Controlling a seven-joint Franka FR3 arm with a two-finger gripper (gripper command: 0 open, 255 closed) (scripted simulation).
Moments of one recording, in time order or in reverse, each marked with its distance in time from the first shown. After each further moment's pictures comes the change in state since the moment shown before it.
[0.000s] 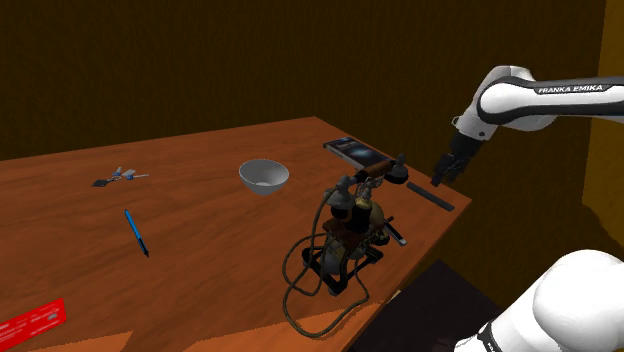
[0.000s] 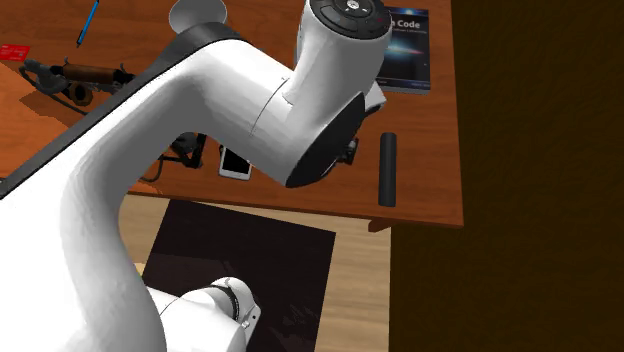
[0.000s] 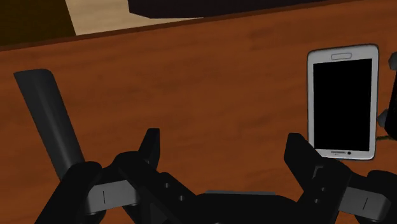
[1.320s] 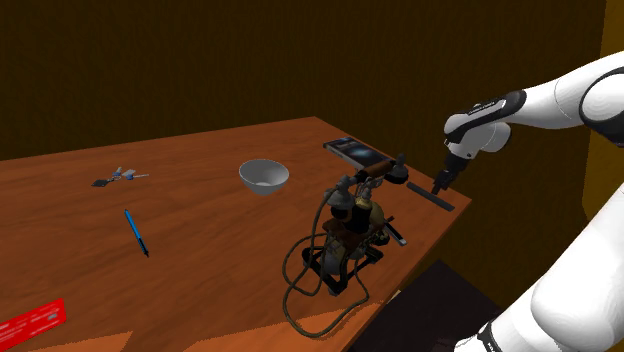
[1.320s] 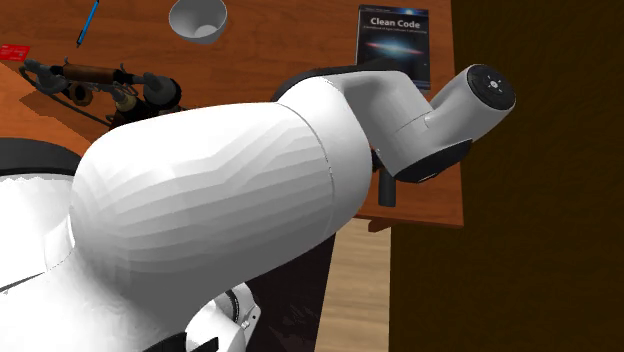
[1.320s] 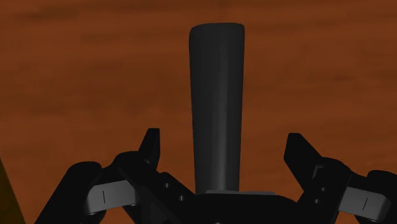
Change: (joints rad) arm -0.029 0.633 -0.287 0.282 0.206 0.280 -0.573
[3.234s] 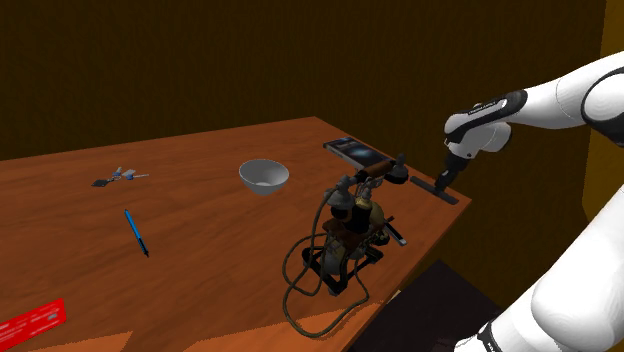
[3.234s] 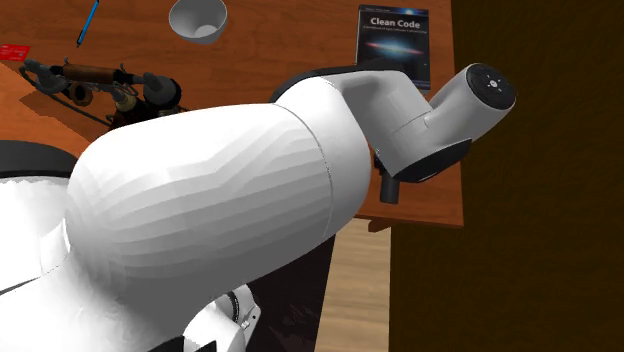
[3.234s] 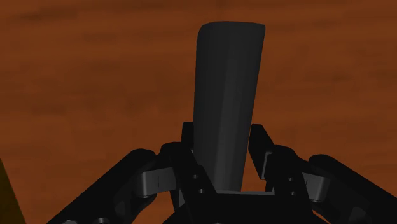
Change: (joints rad) arm 0.003 -0.007 -0.001 -0.003 -0.005 -0.002 0.004
